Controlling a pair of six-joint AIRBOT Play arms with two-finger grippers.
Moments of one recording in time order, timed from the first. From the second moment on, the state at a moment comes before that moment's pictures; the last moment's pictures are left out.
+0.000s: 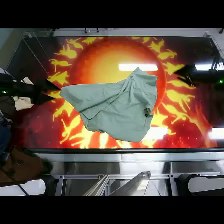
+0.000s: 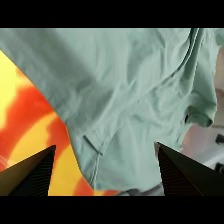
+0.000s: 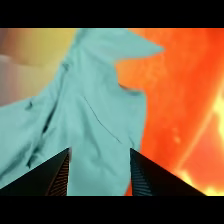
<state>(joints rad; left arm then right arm) 0.31 -1.51 1.17 -2.41 1.34 1.85 -0.40 -1.62 1.28 -0.54 1.11 1.03</state>
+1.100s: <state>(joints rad) -0.05 -1.68 1.25 -2.39 1.39 1.81 -0.15 -1.63 0.97 -0.55 1.05 1.10</state>
